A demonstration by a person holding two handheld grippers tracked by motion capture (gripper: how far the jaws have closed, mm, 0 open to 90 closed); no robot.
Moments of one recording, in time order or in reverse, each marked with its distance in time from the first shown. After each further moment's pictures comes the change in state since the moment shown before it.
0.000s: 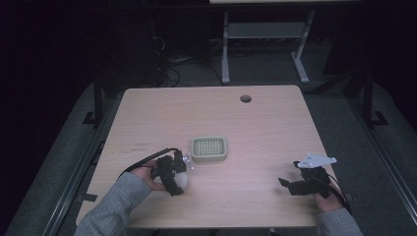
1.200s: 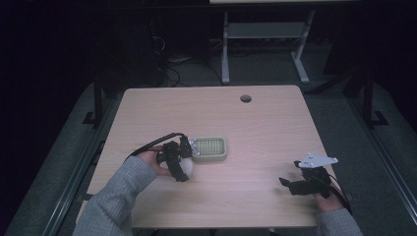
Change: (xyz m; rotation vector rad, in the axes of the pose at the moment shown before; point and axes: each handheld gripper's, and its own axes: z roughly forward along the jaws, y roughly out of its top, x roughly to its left) left arm 0.024 0.030 -0.021 0.007 -0.010 0.001; right arm -0.001 0.000 -0.002 -0.012 -0.006 0.002
